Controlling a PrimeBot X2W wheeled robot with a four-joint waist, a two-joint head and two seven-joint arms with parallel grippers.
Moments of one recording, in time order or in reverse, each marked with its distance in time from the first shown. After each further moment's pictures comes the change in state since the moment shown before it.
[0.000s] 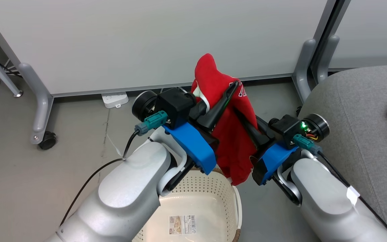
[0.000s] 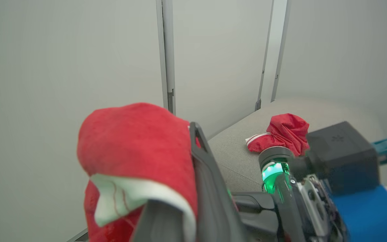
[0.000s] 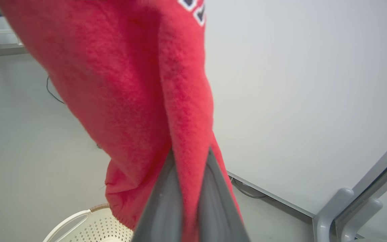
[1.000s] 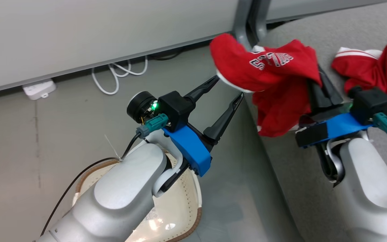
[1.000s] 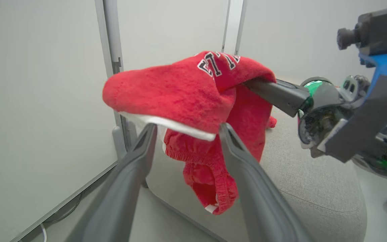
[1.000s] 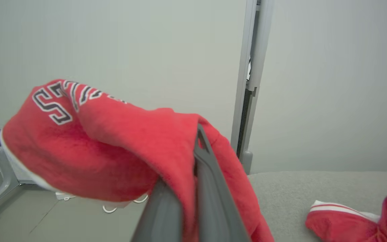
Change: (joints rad) left arm -0.012 0.039 -0.039 -0.005 0.024 0.020 0.012; right arm 0.069 0.025 -0.431 -0.223 -0.050 0.000 0.000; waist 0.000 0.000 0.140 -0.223
